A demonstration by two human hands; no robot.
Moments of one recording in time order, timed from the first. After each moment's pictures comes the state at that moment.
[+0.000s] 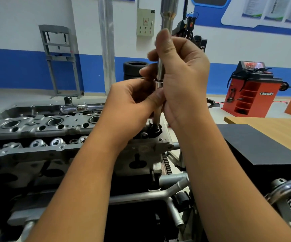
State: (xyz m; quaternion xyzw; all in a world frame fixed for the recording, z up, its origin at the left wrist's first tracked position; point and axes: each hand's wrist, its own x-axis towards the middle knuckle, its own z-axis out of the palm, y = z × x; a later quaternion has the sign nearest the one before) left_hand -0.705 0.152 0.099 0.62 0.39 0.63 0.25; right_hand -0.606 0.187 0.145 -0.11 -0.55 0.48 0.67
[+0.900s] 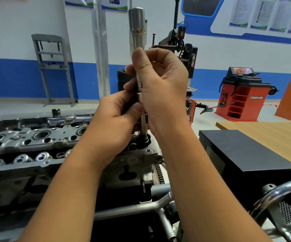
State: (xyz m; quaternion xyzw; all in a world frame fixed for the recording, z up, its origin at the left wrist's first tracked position) left_hand -0.707 0.151 0.099 0.62 0.39 0.62 0.28; right_hand -0.611 0.194 0.144 -0.13 -0.58 0.43 0.68
